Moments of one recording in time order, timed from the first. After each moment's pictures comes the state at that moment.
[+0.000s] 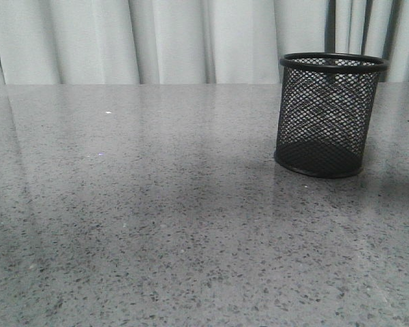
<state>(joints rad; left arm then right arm) -0.99 1.40 -1.69 0.29 0.98 0.59 0.06 0.78 -0.87 1.03 0.87 -0.63</state>
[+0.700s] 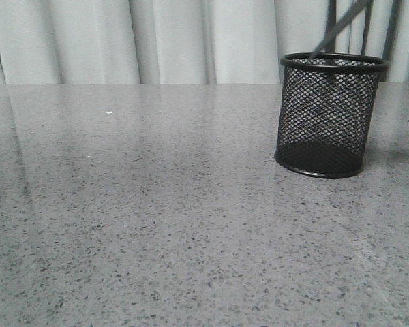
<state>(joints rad) -0.66 1.11 -1.71 0.30 1.08 0.57 0.06 1.15 -1.33 0.48 1.22 -0.32</state>
